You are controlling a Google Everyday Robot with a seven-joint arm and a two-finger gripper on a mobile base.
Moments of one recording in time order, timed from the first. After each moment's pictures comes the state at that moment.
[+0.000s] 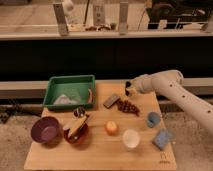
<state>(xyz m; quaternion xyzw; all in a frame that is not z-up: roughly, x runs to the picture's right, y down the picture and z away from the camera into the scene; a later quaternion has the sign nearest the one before) 0.165 -0.023 0.795 -0.06 -0.17 0.26 0.95</state>
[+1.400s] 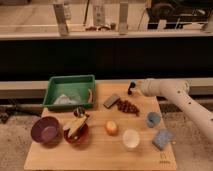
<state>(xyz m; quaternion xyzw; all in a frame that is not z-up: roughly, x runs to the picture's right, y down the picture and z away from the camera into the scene) 0.183 -0.025 0.829 -0.04 -0.25 0.29 0.92</state>
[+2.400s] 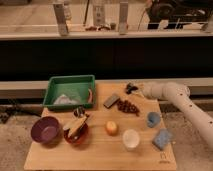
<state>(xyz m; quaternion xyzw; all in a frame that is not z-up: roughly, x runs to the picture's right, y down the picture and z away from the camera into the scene) 0.205 0.000 0.848 -0.06 -0.24 0.33 0.91</state>
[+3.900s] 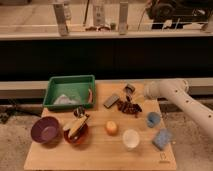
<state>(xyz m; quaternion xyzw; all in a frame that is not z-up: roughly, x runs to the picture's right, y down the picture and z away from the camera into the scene) 0.205 0.012 0.842 -0.11 -0.15 0.31 0.93</state>
